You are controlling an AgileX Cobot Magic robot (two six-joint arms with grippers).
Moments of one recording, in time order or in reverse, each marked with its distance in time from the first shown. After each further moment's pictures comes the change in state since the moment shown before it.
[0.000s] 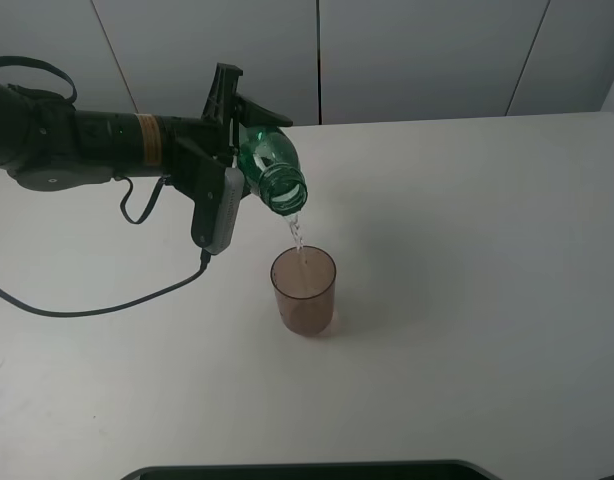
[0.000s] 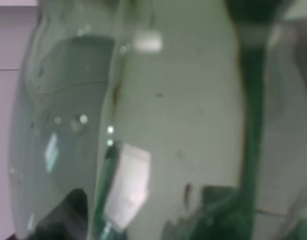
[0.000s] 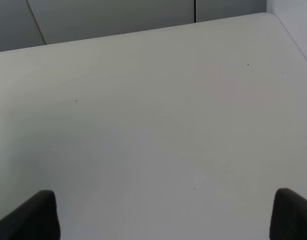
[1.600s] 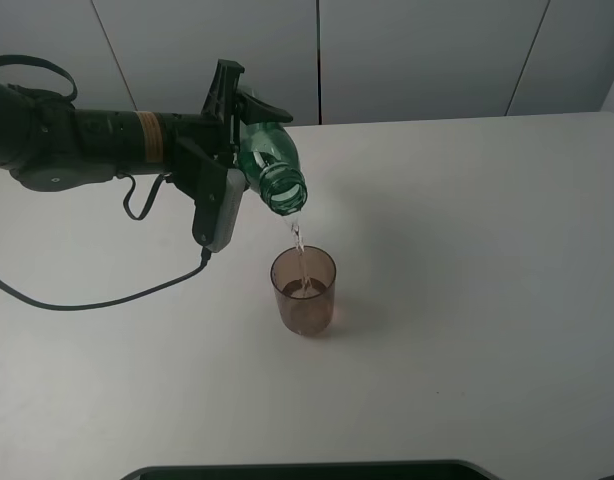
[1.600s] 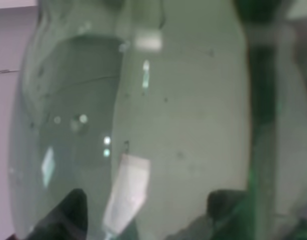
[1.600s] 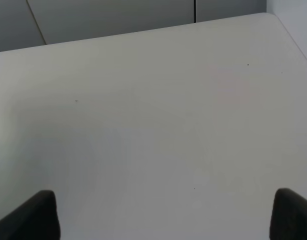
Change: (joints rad) left arm -0.006 0.000 -0.001 -0.056 0.000 0.107; right arm 0.000 0.000 0.000 0.000 0.000 0.000
